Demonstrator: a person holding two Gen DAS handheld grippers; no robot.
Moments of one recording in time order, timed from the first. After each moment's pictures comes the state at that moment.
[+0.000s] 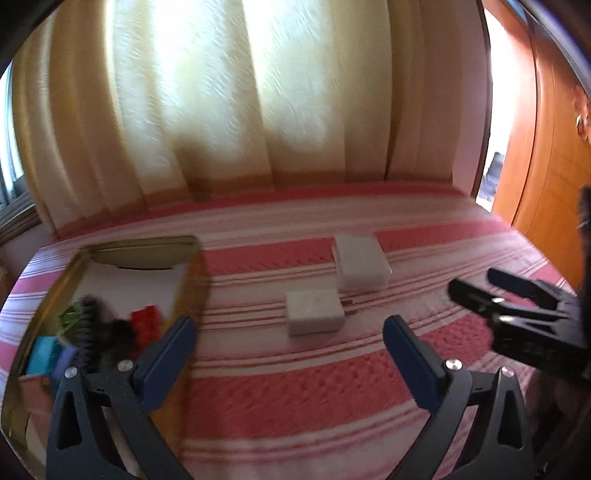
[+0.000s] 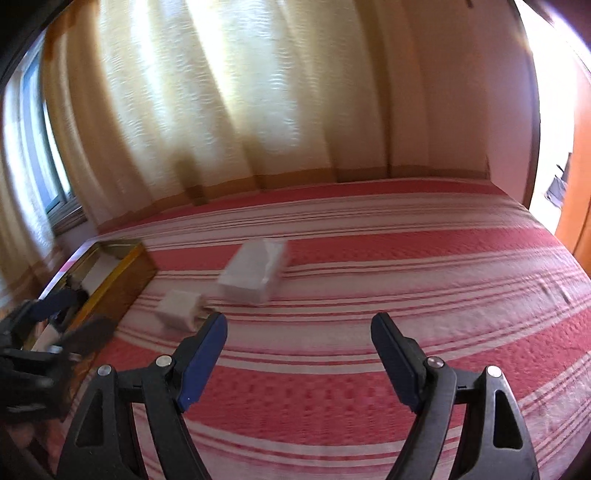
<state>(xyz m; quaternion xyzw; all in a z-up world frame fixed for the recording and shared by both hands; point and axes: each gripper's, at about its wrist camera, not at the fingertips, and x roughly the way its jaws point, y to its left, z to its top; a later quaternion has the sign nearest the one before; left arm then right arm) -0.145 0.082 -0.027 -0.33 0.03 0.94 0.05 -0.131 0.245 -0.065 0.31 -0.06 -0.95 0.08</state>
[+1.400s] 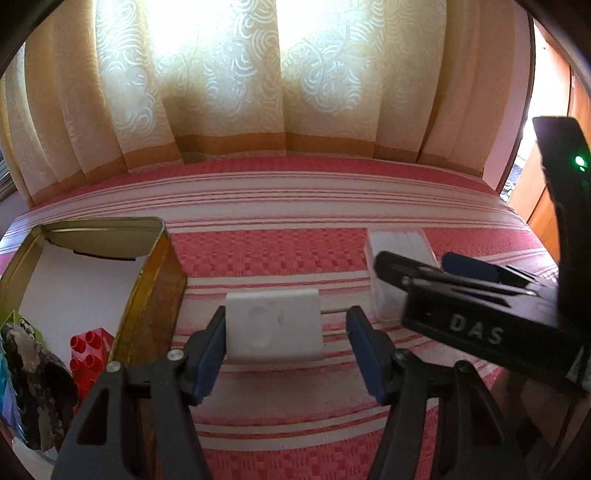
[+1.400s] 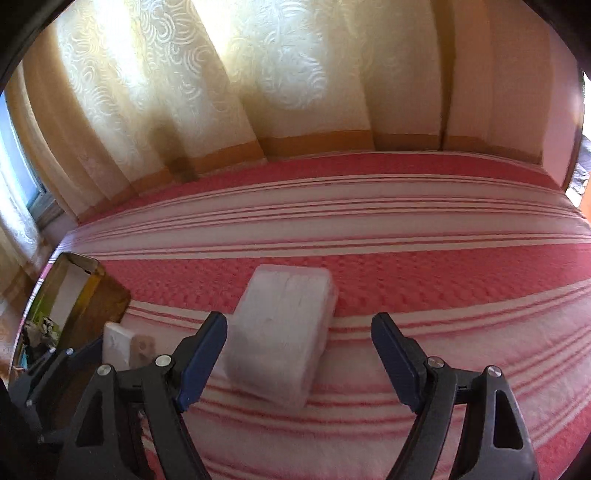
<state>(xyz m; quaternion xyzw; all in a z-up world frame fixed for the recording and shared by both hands) -0.219 0.066 -0.051 -0.39 -0.02 0.92 0.04 -0.255 0.193 -0.085 0.40 -0.06 -0.91 0.10</state>
